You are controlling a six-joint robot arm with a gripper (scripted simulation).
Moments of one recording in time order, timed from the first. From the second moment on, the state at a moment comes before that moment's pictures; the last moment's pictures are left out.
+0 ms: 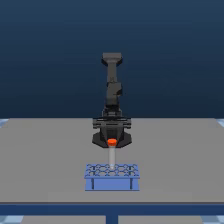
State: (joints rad) arm 0.00 -0.35 0.89 0.12 -0.02 -0.11
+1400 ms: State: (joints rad) arm 0.00 -0.37 0.87 -0.04 0.02 0.03
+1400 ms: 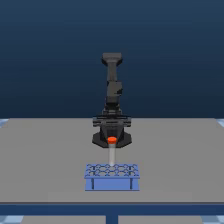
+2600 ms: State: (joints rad) arm 0.00 -0.41 0.82 0.00 0.11 0.00
